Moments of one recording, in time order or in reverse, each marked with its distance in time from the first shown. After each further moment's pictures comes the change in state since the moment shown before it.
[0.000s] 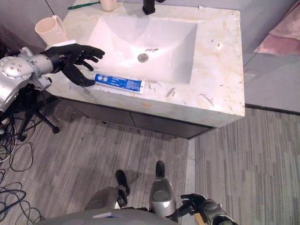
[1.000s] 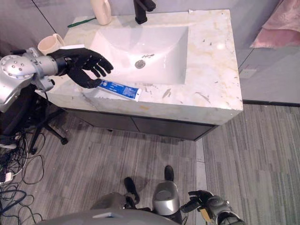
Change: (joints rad) left arm 0.009 0.007 0.017 -0.117 -0.018 0.091 -0.095; right arm -0.027 -0.042 -0.066 0.010 -0.042 0.024 -0.005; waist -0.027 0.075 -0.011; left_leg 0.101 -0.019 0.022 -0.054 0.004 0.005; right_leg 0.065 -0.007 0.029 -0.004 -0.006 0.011
